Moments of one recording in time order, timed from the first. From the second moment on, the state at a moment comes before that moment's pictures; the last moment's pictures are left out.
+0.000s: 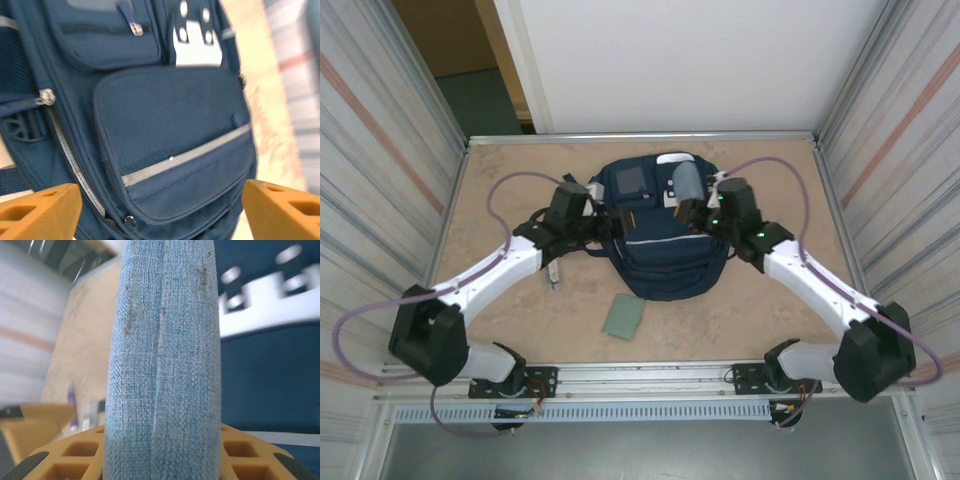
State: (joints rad) left arm -0.57 1.40 0.99 -0.29 0.22 -0.62; right arm 0.48 1.23 0.93 -0.25 -0.13 0.70
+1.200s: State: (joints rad) left arm -0.88 2.06 1.59 -0.42 -0.09 0.54; right arm 0.08 0.88 0.81 -0.46 -0.17 0.64
